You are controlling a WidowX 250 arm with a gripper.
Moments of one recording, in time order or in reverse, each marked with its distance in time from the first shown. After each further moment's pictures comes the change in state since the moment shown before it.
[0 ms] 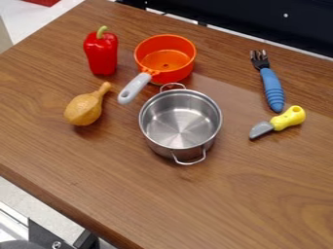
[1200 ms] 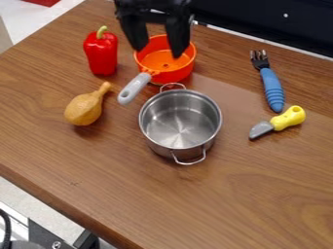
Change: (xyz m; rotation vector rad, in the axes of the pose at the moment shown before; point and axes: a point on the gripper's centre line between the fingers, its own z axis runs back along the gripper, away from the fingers) arm -0.120 -0.056 0.012 -0.153 0.159 -0.344
